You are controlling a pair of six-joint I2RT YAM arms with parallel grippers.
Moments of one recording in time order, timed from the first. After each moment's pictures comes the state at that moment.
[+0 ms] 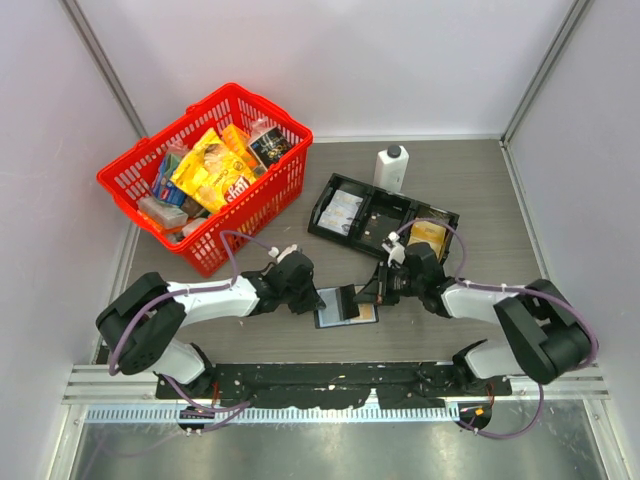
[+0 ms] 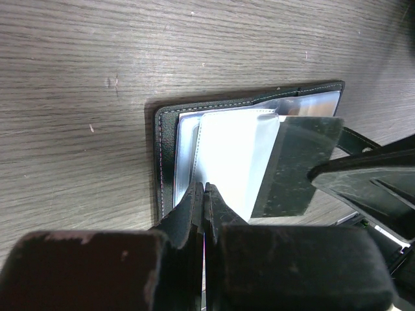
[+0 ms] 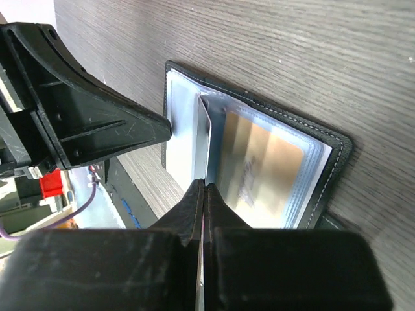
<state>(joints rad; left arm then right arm) -0.88 1.48 0.65 -0.09 0.00 -1.15 0.47 1.40 0.34 0.40 -0.64 0.73</state>
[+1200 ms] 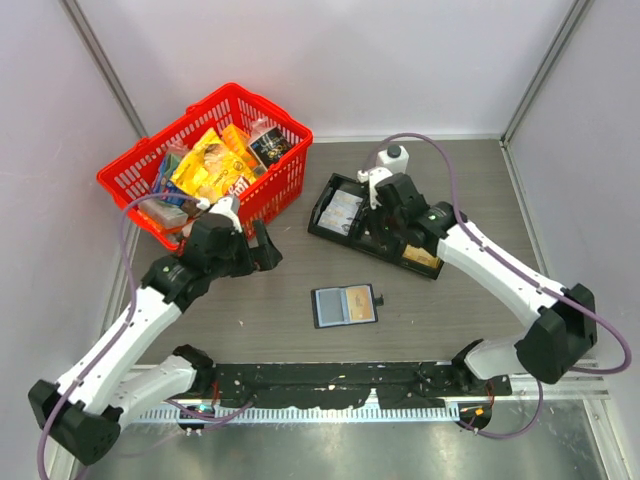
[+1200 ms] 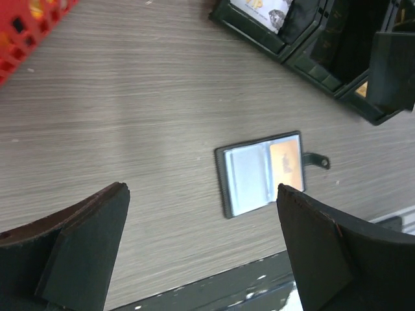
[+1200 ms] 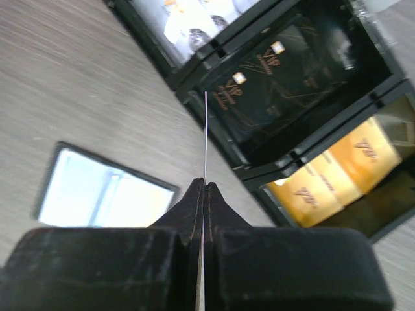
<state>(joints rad) -0.53 0.95 0.91 -0.64 -0.03 -0.68 0.60 1.35 1.19 -0.65 0.08 0.10</state>
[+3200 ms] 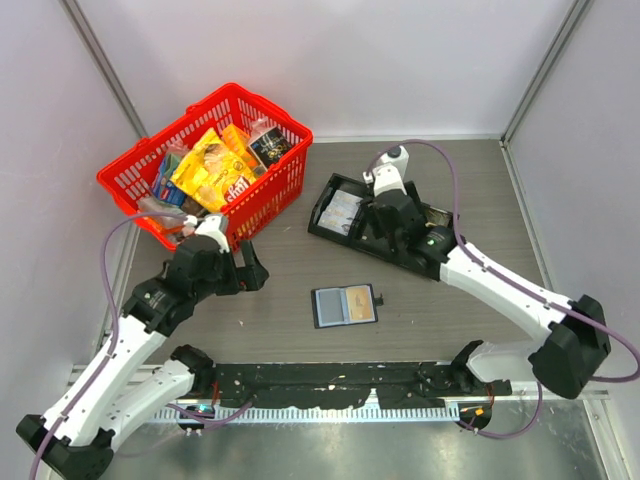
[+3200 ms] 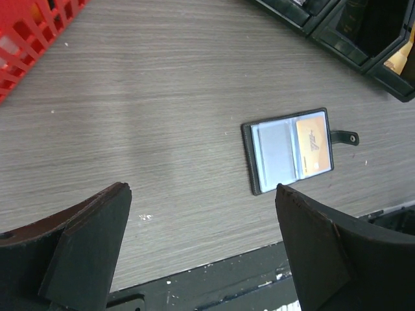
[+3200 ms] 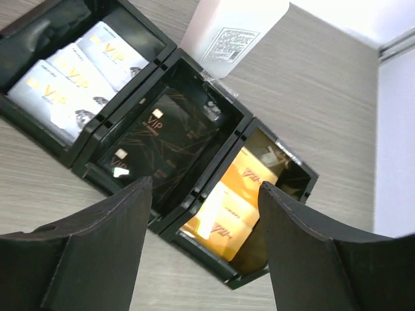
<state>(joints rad) -0.53 0.72 0.83 -0.78 -0.08 -0.56 0.73 1.31 1.04 -0.30 0.66 -0.08</state>
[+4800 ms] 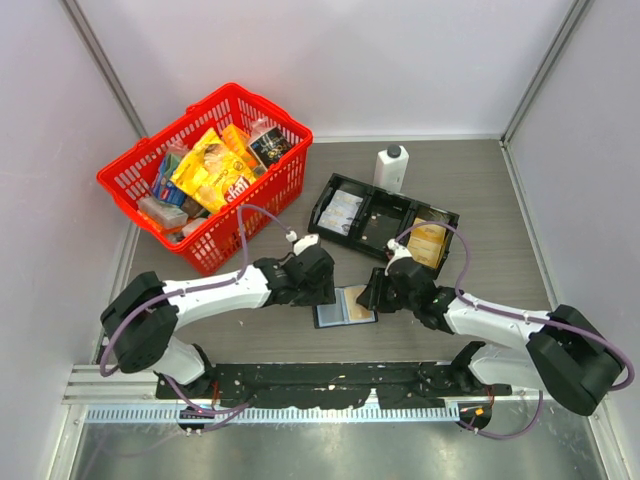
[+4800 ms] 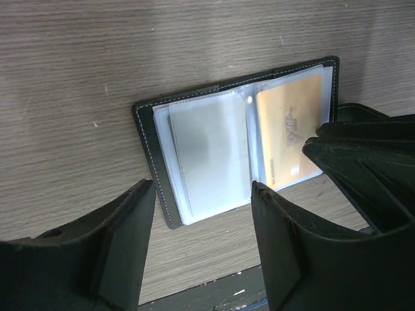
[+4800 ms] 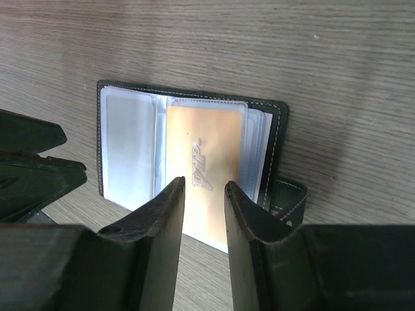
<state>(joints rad) -0.98 1.48 0.89 -0.42 -0.18 -0.95 0.73 1.17 0.36 0.09 -0.07 0.74</state>
